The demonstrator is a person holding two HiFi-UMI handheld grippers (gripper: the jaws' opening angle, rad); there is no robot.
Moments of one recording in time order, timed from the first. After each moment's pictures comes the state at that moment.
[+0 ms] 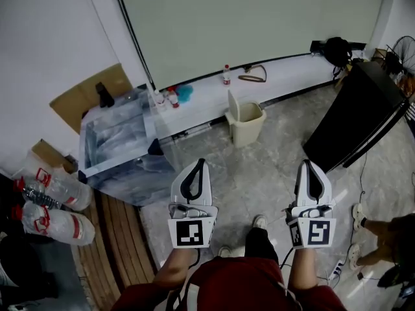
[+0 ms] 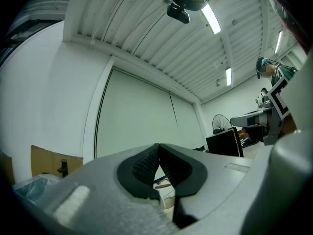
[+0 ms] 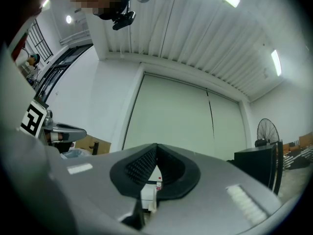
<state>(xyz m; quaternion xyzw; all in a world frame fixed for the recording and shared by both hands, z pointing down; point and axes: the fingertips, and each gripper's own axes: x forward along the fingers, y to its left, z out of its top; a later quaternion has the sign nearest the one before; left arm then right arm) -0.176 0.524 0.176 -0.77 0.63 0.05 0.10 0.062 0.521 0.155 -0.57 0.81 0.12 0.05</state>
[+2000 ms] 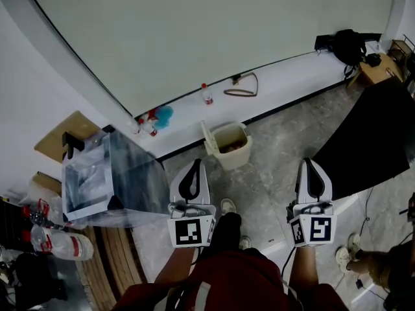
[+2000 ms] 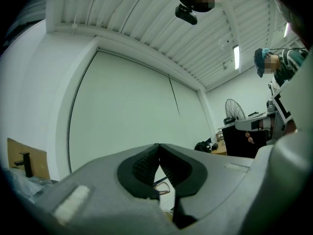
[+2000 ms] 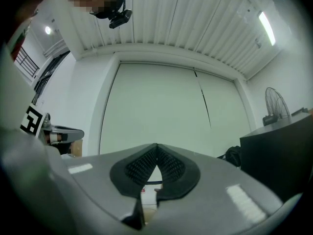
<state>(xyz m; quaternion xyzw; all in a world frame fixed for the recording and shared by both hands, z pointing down) 0.032 0.173 0.194 -0.75 0.65 0.00 0.09 0.286 0.157 0.205 -0.57 0.82 0.04 0.06</state>
